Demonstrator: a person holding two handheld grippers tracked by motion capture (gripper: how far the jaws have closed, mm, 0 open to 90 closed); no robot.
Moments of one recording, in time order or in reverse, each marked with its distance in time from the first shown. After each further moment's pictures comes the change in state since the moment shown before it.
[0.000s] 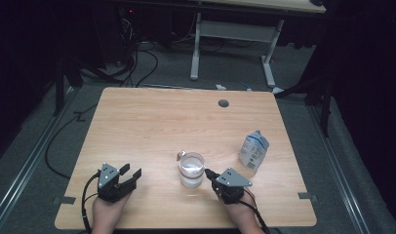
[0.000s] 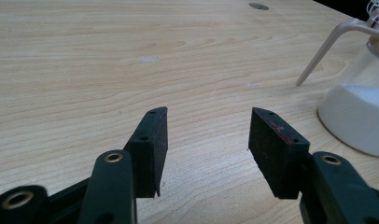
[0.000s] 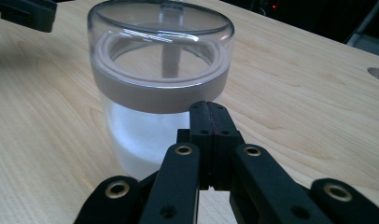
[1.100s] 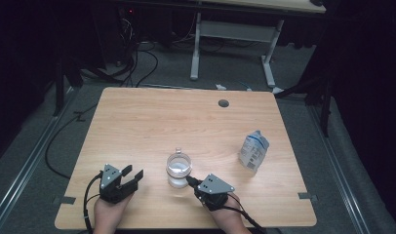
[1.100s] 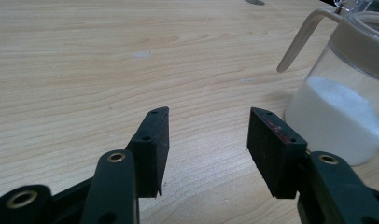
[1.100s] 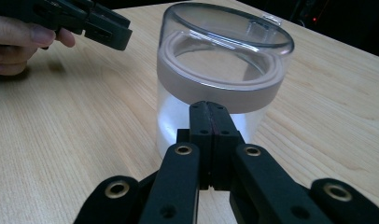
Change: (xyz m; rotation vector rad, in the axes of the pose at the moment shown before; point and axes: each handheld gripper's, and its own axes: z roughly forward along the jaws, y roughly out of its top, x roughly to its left) left arm -0.005 -0.002 0.002 0.014 -0.011 0.005; right arm 0.043 0.014 0.015 -0.017 0.123 -0.070
